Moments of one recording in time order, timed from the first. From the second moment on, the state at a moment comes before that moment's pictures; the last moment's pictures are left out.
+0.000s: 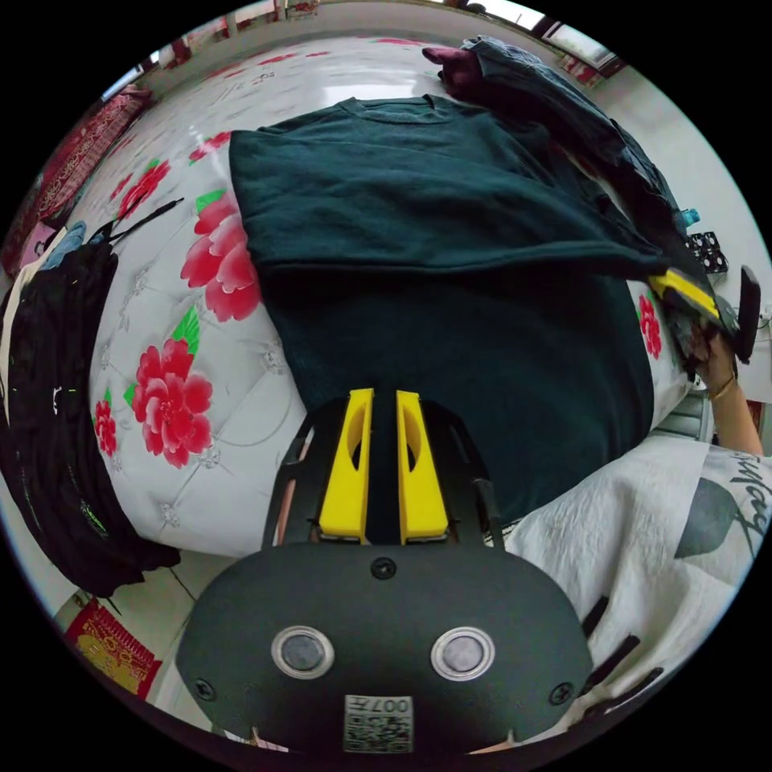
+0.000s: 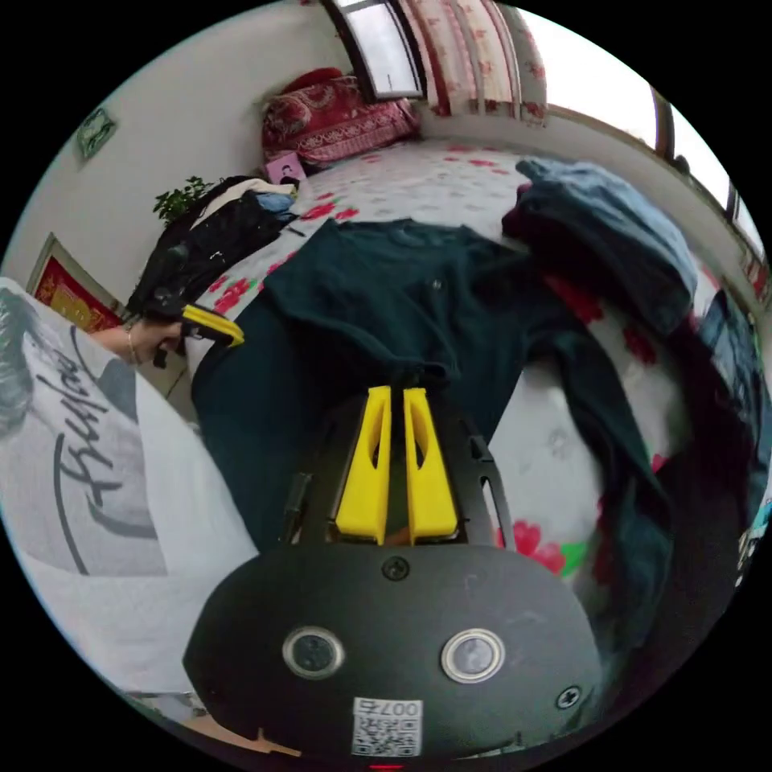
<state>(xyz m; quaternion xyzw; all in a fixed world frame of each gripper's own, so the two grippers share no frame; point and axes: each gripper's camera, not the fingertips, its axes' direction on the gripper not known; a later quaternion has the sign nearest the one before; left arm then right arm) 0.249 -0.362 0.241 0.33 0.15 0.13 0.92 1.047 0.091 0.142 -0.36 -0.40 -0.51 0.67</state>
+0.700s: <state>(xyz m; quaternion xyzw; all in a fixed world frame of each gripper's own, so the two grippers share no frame) 0.244 -0.346 0.258 0.37 0.14 0.09 0.91 1.226 0.041 0.220 -0.34 -0.06 -0.18 0.92</state>
